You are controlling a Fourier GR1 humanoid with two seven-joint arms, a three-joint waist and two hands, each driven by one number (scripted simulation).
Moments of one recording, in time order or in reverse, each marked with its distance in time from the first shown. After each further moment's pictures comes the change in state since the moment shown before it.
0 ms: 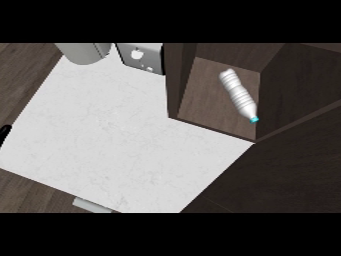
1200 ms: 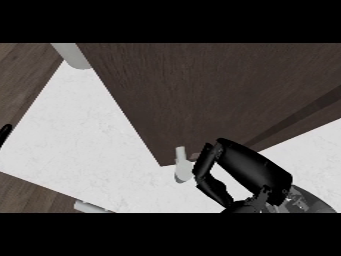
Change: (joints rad) left arm -0.017 -0.002 0.002 0.059 0.016 -0.032 0.015; right arm -0.646 0.276 -0.175 0.501 -0.074 -0.155 0.404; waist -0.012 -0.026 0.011
